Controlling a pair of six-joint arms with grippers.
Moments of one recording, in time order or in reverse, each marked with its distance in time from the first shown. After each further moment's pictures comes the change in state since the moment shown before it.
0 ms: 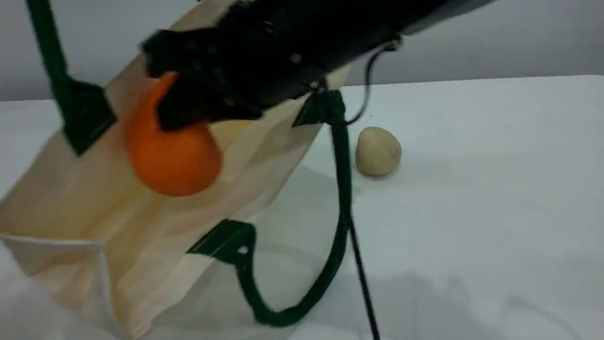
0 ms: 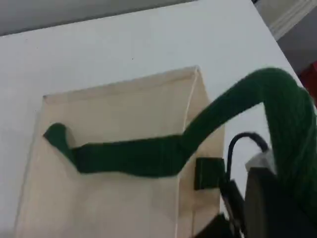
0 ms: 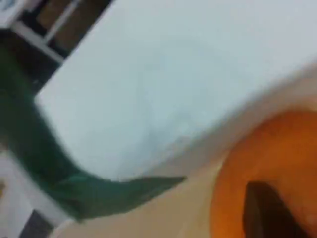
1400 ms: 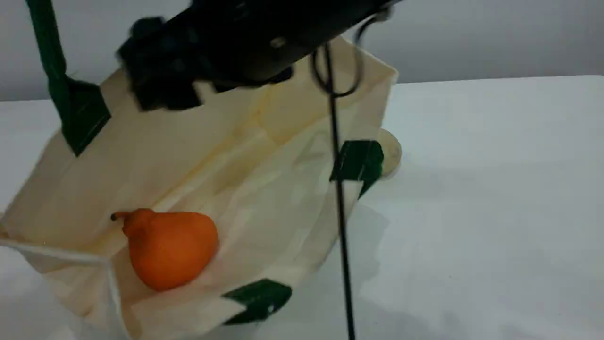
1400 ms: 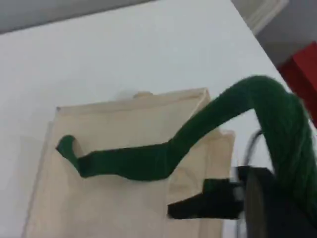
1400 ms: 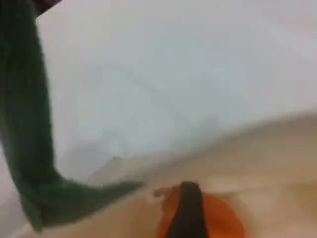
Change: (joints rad) left arm 0.001 -0.002 0.000 -0.040 0.009 0.054; right arm 0.082 -0.116 0.053 -0.062 -0.374 -0.074
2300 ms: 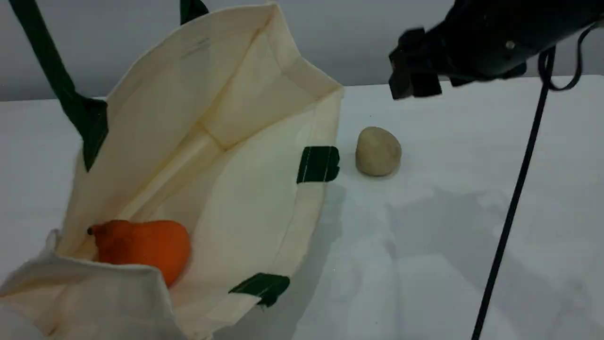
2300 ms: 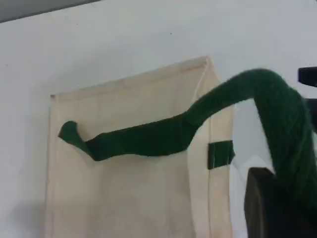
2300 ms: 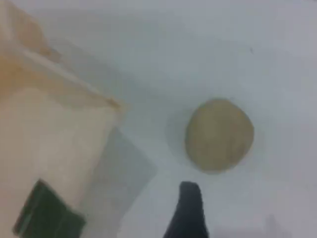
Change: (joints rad) left arm 0.001 0.000 0.000 0.178 0.016 -0.083; right arm -0.362 -0.046 0.214 -0.005 -0.152 -0.042
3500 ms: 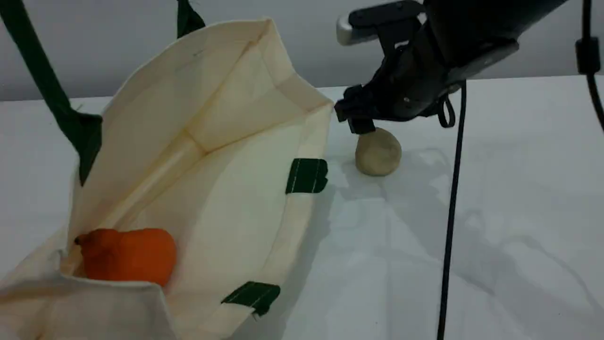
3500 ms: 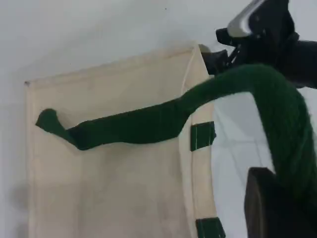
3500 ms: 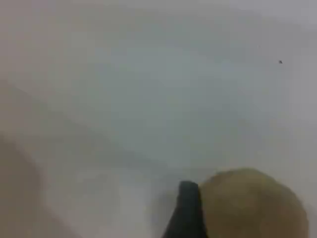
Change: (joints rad) left arm 0.000 0.000 0.000 0.007 0.063 -0.004; right arm 0.001 0.483 -0.422 -0.004 -0.097 -0.001
